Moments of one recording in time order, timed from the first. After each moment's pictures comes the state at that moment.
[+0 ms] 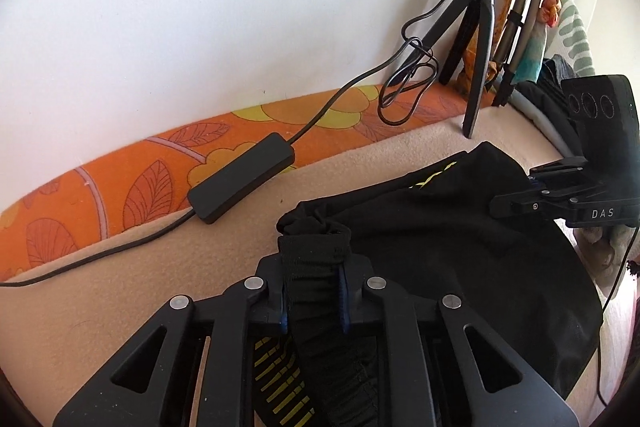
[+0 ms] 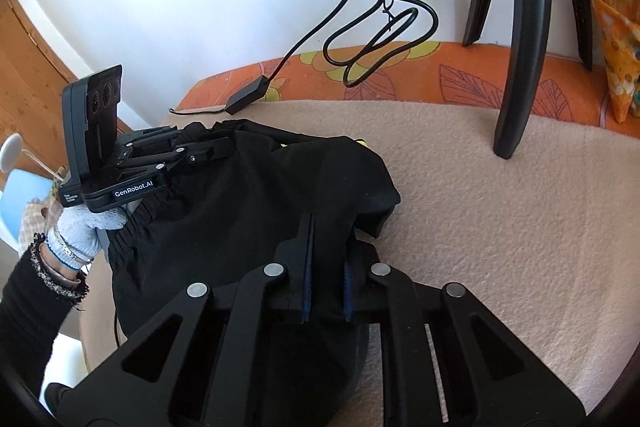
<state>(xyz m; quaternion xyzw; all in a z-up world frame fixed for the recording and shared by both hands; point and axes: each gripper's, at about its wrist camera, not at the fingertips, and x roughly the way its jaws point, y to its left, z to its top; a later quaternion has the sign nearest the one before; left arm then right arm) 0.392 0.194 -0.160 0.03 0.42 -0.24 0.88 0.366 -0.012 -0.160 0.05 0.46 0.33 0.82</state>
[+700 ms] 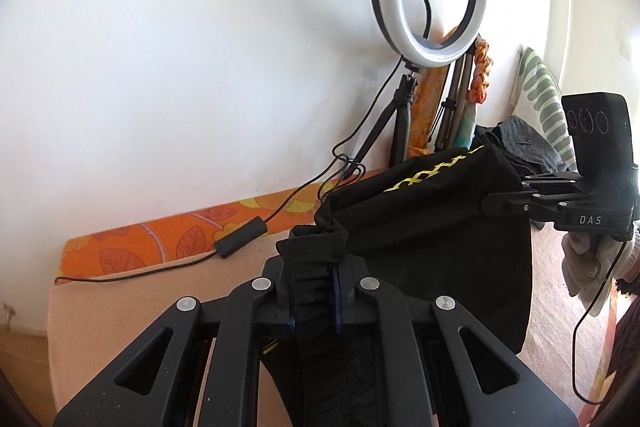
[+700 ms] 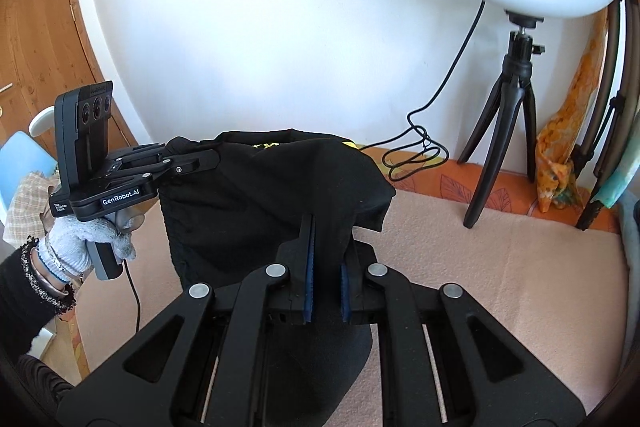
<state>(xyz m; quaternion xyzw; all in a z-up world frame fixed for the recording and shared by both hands) 0.284 0.200 -0.052 0.00 0.28 -0.22 0.93 0.258 -0.021 -0.042 -0.01 0.32 0.33 0.89</state>
